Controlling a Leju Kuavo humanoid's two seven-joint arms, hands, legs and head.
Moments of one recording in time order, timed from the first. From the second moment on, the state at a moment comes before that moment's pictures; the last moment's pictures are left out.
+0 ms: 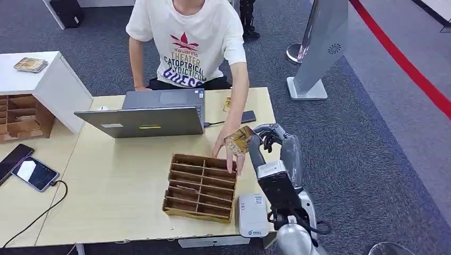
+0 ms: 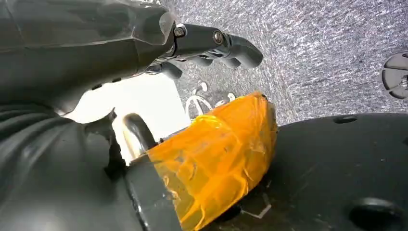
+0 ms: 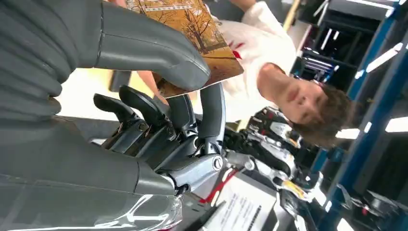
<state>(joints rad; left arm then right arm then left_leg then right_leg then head) -0.02 -0.05 -0.61 -0.14 0.39 0.14 0.21 -0.15 0.05 0.53 -1.69 0.51 -0.51 -0.13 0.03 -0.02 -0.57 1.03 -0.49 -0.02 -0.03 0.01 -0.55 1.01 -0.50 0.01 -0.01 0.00</state>
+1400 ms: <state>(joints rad) -0.06 -0.02 -0.76 -0.14 0.28 0.10 0.24 -0.73 0.13 0.59 -1.37 0.72 -0.31 0.10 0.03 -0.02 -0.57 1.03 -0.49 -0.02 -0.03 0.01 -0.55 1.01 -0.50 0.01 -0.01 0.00</state>
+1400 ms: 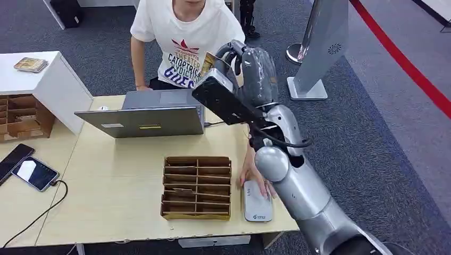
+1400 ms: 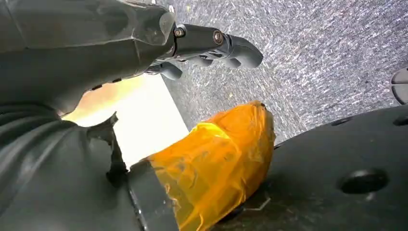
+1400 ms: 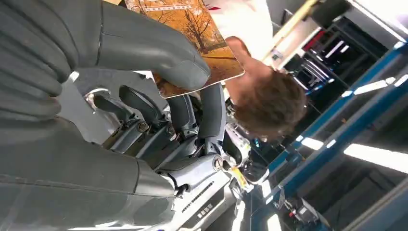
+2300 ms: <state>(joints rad) -0.07 -0.01 -0.81 -0.14 0.26 0.08 0.26 -0.86 0.22 0.62 -0.98 0.90 -0.26 0.15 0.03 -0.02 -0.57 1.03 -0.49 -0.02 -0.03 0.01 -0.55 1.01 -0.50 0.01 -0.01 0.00</state>
